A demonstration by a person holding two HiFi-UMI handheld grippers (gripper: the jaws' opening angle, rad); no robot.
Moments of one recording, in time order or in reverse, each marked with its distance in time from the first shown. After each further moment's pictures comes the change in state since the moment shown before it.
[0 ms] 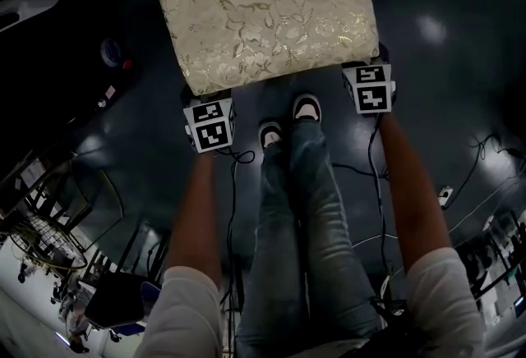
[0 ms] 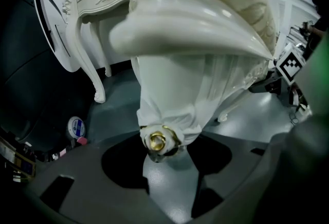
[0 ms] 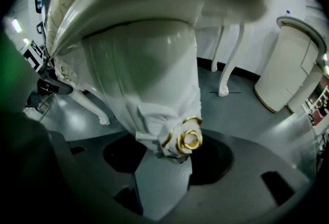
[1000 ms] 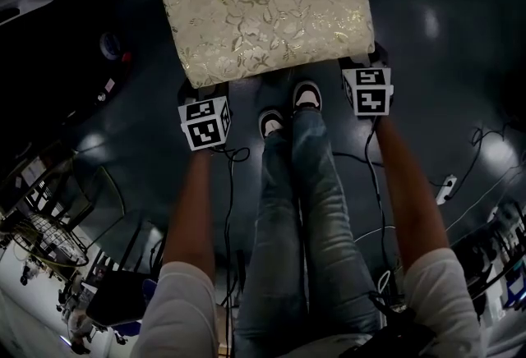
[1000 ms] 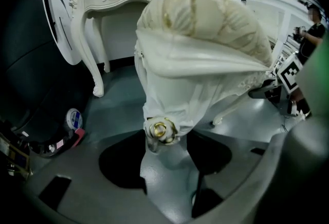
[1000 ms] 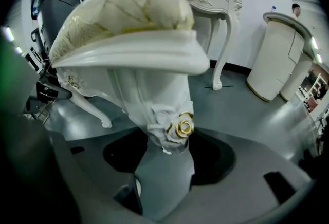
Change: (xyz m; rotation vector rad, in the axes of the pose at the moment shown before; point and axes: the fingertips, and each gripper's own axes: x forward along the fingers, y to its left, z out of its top) left arm -0.015 0.002 -0.005 -0.049 0.046 -0.061; right arm -0.021 0.008 -0.009 0.081 0.025 -0.012
